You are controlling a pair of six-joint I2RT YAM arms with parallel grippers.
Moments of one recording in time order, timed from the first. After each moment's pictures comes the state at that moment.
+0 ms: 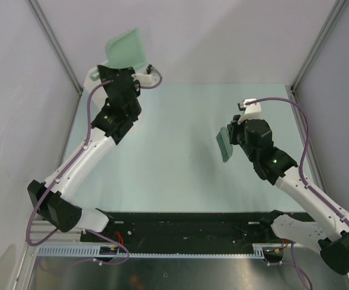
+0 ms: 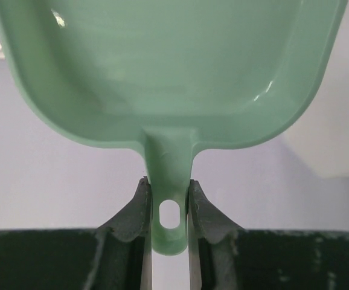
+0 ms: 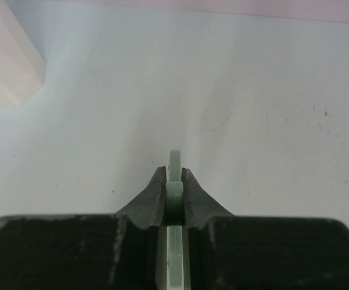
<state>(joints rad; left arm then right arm) -0.52 1.40 1.47 0.00 -0.93 1.53 0.59 1.00 0.94 -0.21 0.34 0.19</state>
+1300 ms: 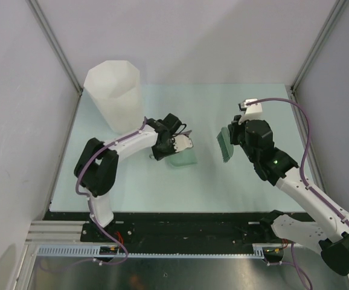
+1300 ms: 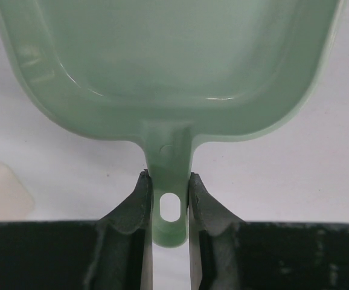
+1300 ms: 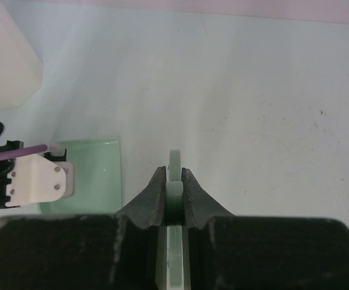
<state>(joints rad) -0.65 1.83 1.37 -0.86 -0.04 0.64 0.60 0.99 0.94 -0.22 0.35 0.19</state>
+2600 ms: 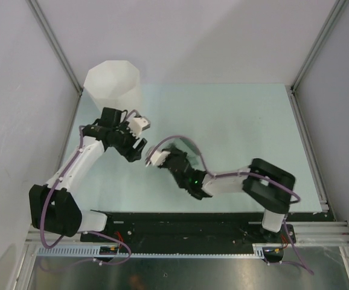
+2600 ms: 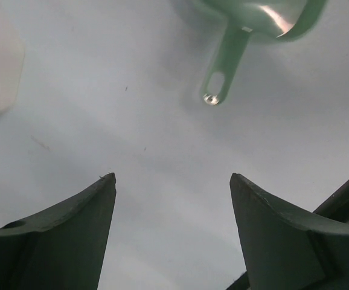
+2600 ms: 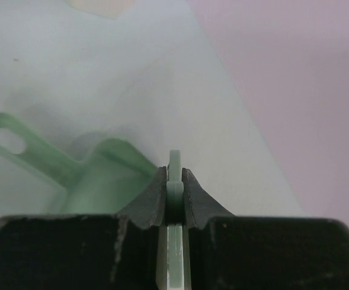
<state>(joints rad) -0.26 1.34 1.12 -0.82 0.33 0.54 1.10 1.73 0.91 0.60 0.64 -0.62</state>
